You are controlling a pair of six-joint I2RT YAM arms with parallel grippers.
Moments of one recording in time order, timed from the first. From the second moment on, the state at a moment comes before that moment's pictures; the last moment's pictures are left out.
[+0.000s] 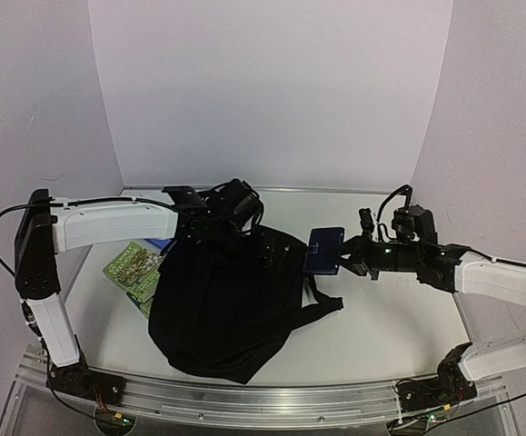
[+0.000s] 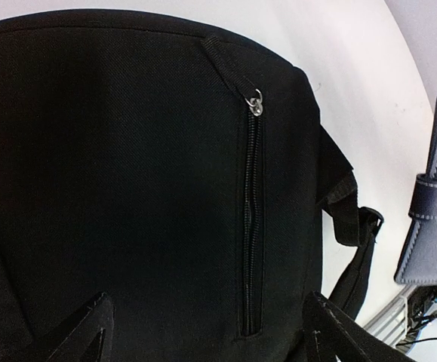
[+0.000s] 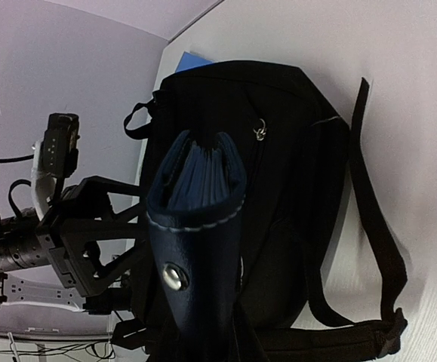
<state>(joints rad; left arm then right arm) -0.99 1.81 1.51 -0.65 -0.06 -0.68 0.57 1.17 0.67 0.02 -0.42 0.89</state>
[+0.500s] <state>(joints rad) -1.00 1.85 1.52 -0.65 -0.10 -0.69 0.65 1.48 0.67 0.26 -0.46 0.97</state>
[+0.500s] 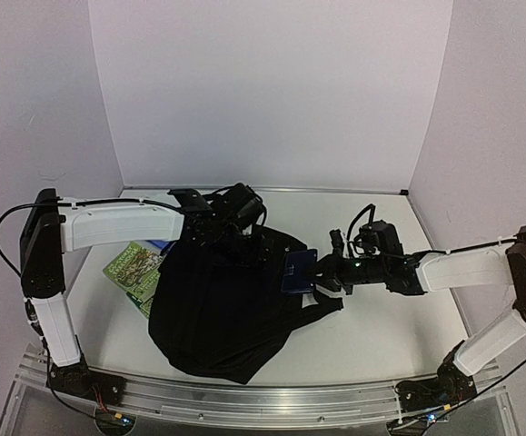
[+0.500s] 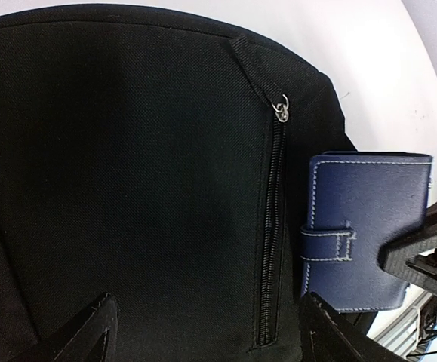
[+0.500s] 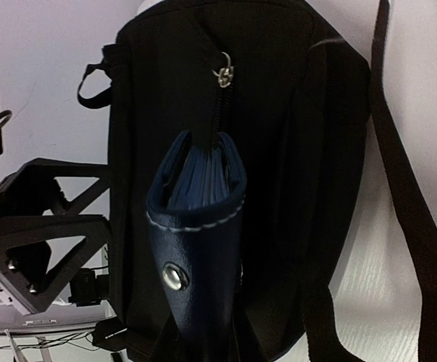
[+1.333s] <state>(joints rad) -1.06 2.22 1.88 -0.93 -0.27 -0.66 0.66 1.54 0.64 0.29 -0.33 1.00</state>
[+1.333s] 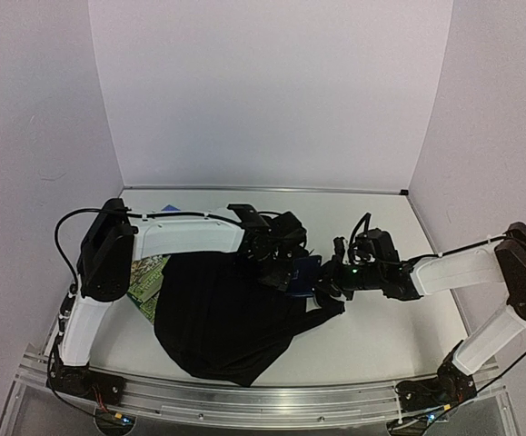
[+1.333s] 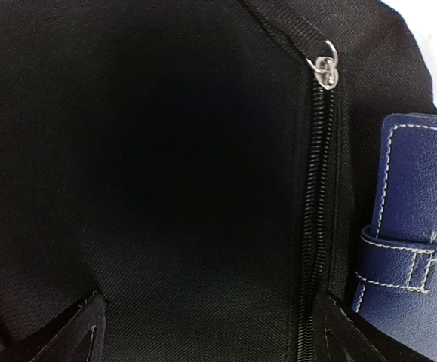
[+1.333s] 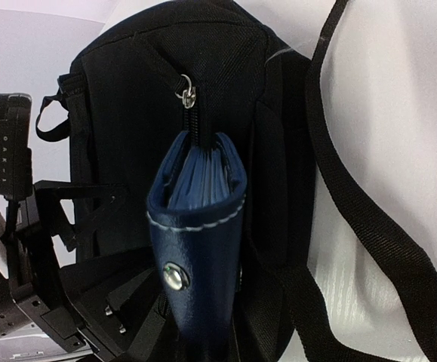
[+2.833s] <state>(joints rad) -1.06 2.07 1.66 -0.77 -0.38 -0.71 0.66 1.36 0.63 0.29 -0.36 1.08</state>
